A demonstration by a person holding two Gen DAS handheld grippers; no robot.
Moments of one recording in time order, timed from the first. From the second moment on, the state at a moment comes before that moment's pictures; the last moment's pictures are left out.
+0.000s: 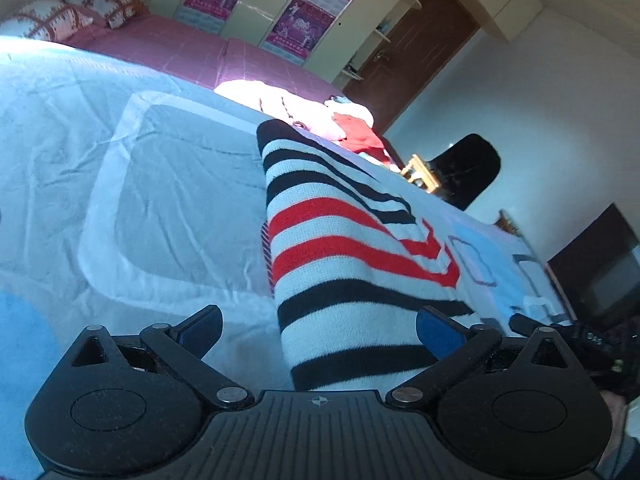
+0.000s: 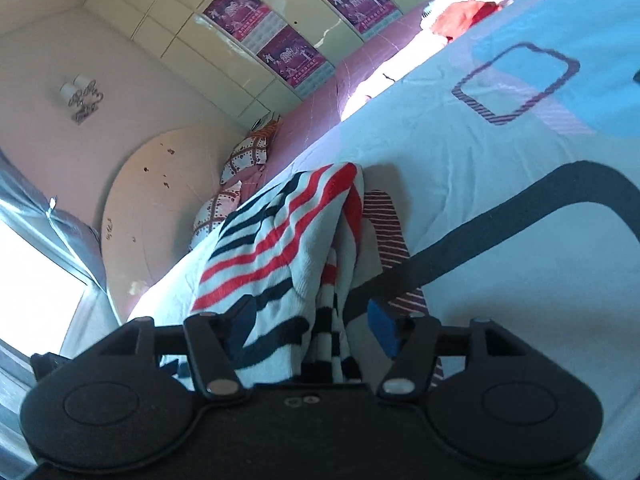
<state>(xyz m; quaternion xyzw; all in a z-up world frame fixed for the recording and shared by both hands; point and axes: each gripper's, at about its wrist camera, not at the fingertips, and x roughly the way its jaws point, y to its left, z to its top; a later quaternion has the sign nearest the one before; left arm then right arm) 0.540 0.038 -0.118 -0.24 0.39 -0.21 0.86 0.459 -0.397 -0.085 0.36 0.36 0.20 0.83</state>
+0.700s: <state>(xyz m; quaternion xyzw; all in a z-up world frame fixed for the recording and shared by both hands) 0.623 0.007 -0.154 -0.31 0.44 -0.27 0.79 0.543 -0.361 -0.112 0.32 0.42 0.33 0.78</state>
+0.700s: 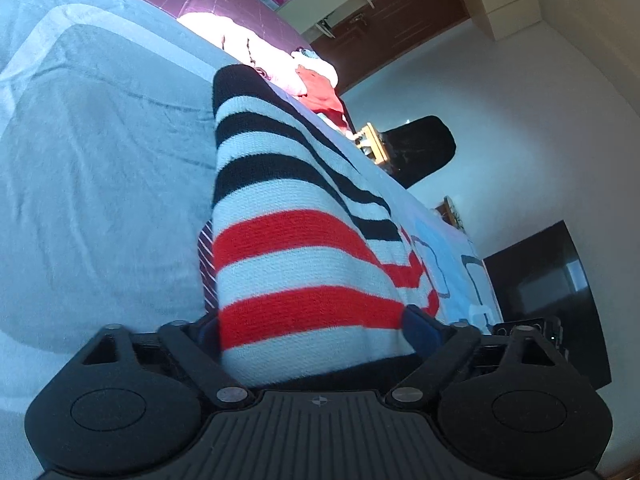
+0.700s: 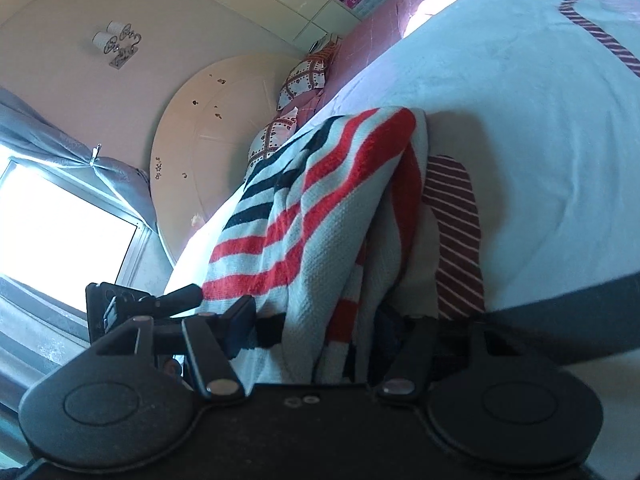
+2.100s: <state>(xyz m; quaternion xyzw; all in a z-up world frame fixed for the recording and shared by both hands) 0.413 0.281 -0.140 -0.32 0.37 -0.14 0.86 0.432 -0.162 -0.082 0.27 0.44 0.30 0.80</state>
